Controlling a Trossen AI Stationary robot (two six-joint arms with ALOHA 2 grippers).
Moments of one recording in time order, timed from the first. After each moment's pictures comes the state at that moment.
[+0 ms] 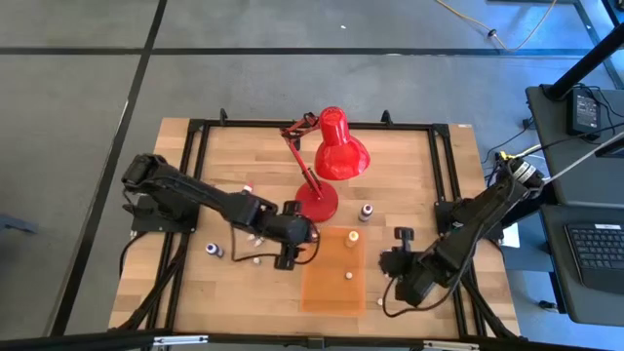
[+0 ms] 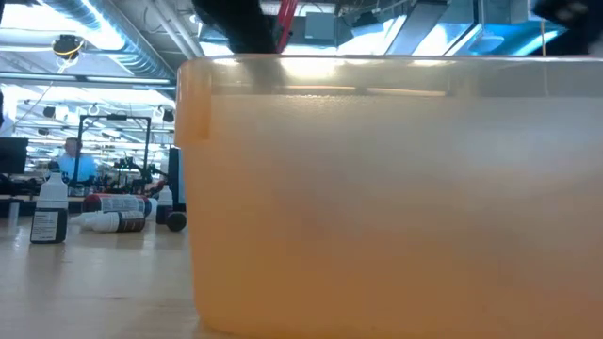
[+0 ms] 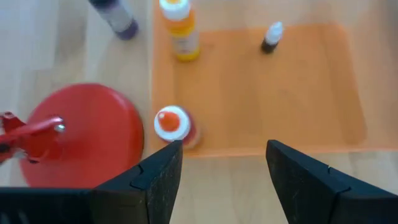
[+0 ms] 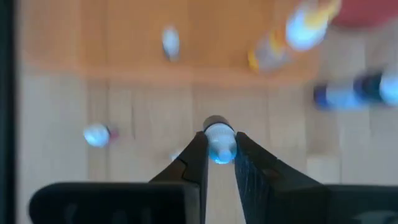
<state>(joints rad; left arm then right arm) -0.29 1.66 1.33 -0.63 -0.18 -0.16 0.76 1.50 1.18 -1.00 0.39 0.74</state>
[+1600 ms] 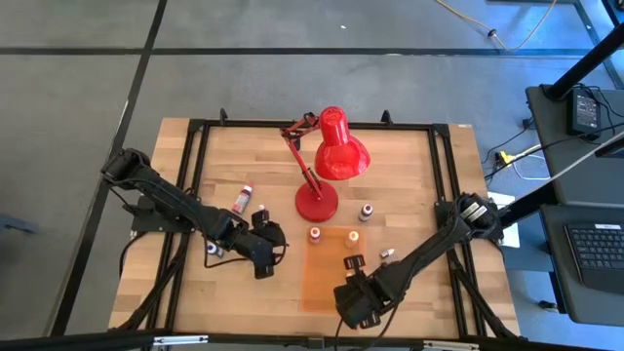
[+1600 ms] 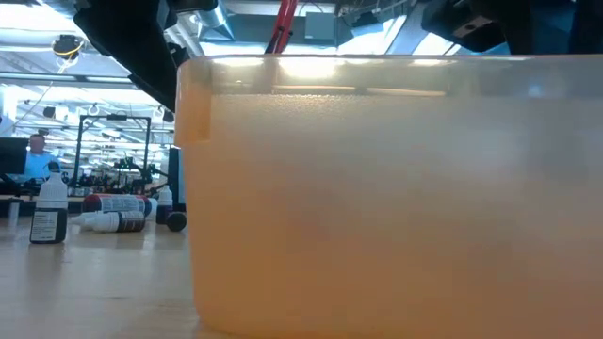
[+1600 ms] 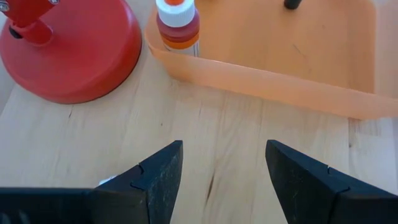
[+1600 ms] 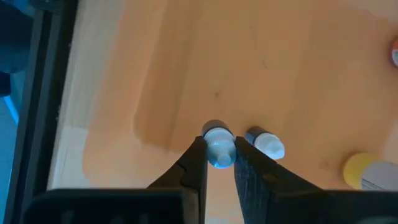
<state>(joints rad) -0.46 1.48 0.96 -0.47 -0.35 -0.56 0.66 2.02 1.62 -0.96 0.16 0.40</state>
